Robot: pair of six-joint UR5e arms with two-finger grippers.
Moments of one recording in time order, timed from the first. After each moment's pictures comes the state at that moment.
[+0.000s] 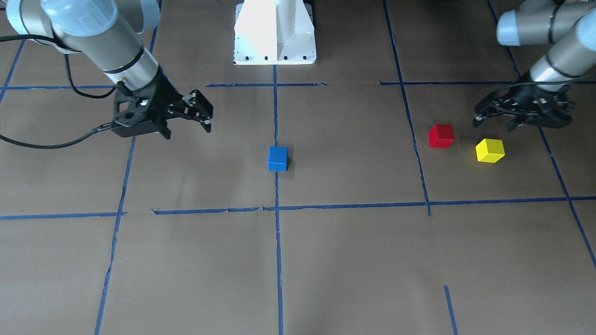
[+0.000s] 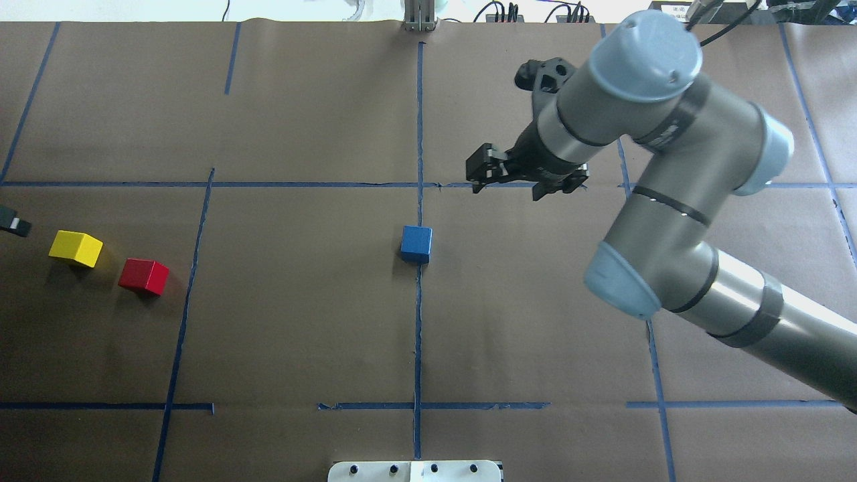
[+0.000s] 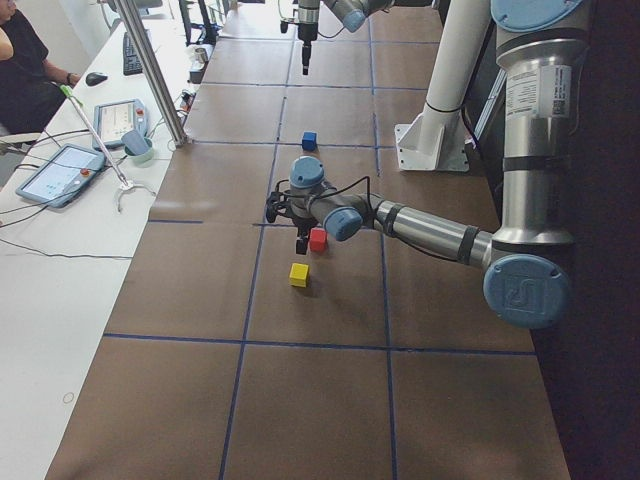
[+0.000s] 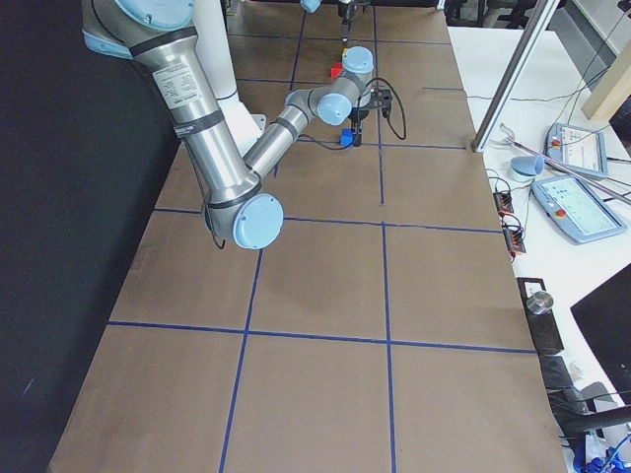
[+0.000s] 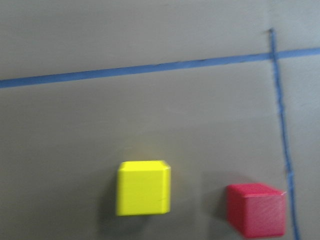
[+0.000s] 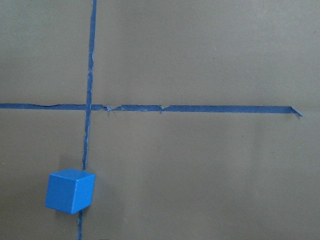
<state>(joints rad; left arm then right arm) -0.93 -1.52 -1.85 -2.04 -2.19 -0.81 0.80 -1.12 1.90 -1.48 2.15 1.05</state>
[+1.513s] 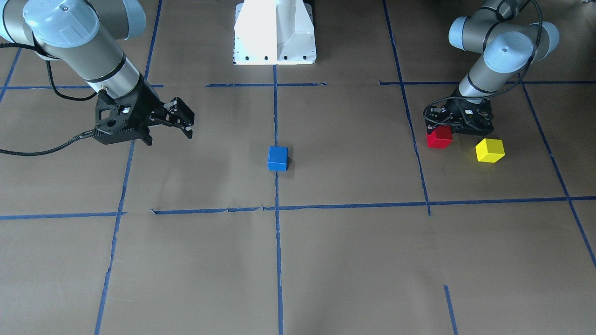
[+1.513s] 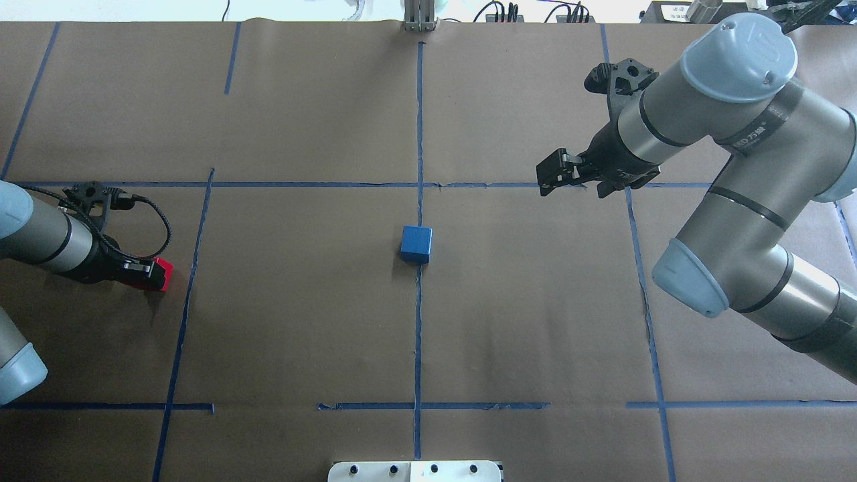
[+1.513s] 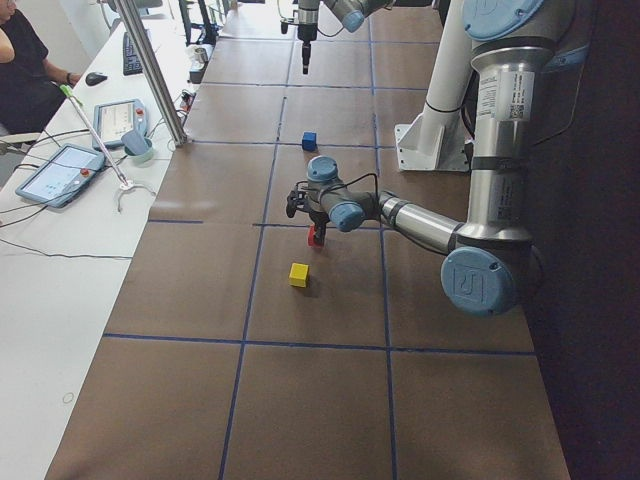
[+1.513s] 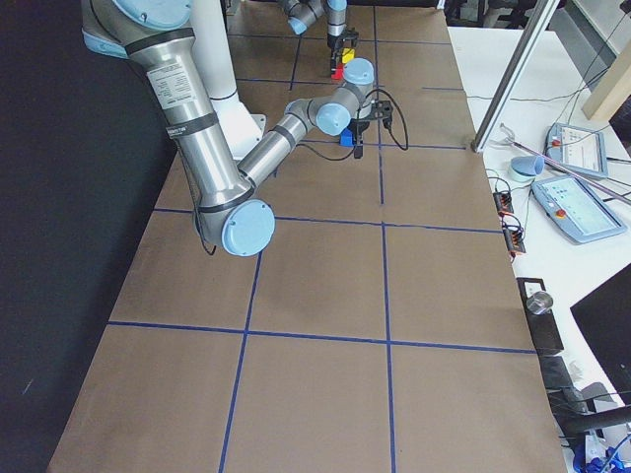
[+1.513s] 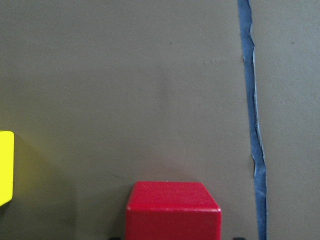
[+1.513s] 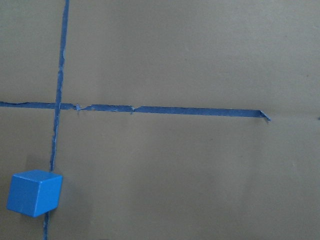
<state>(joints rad) -0.75 -1.61 -1.81 -2.03 -2.06 -0.91 0.82 -1.18 1.91 -1.48 2.14 1.00</state>
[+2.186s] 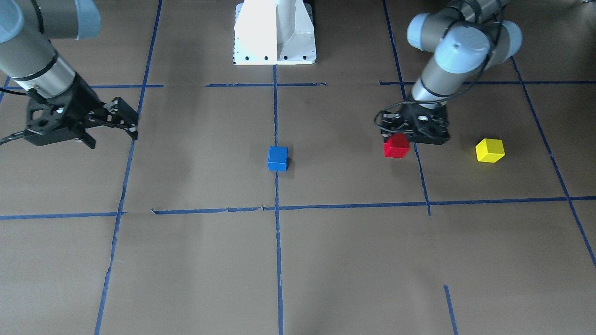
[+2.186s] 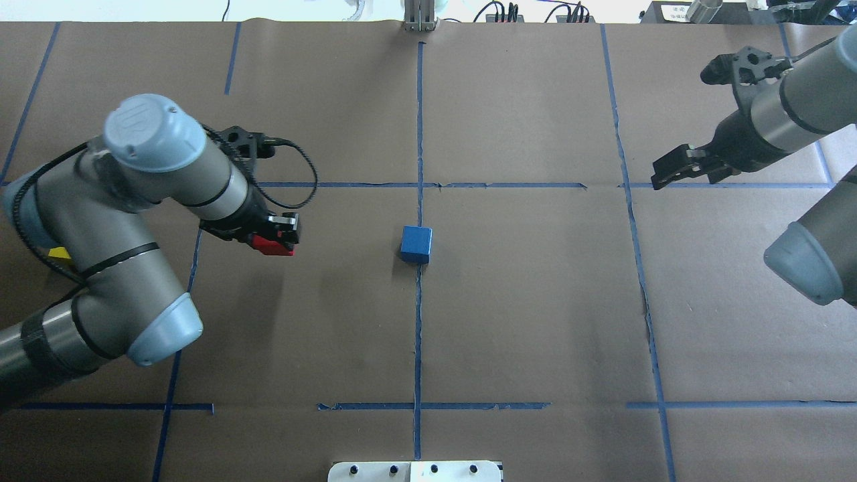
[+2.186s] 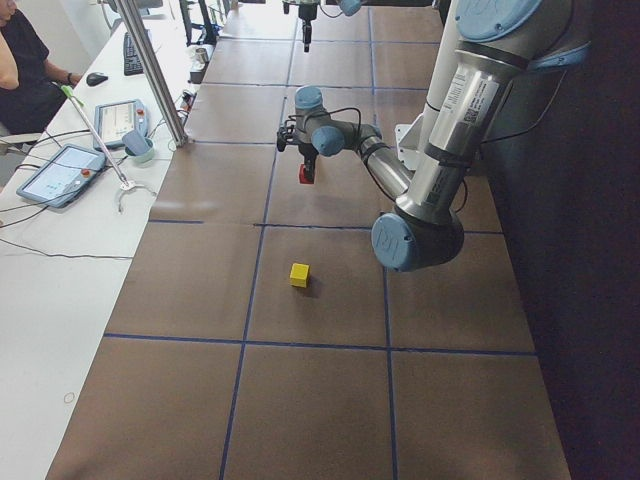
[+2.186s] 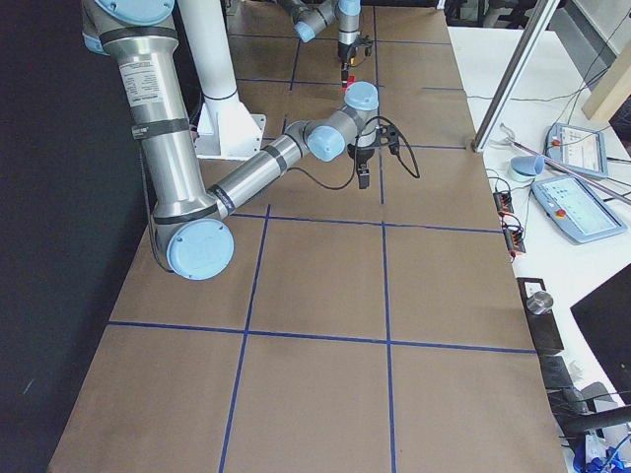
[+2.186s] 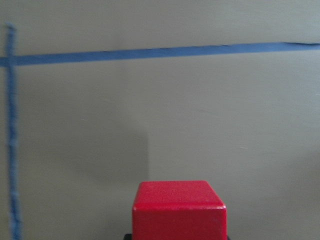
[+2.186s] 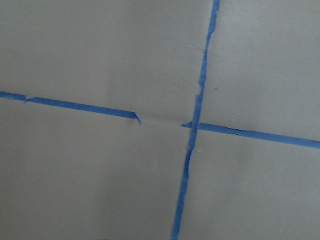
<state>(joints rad) -0.66 -2.08 -1.80 -1.60 -2.05 -1.05 1.01 -1.39 1.96 -1.48 2.20 0.67</state>
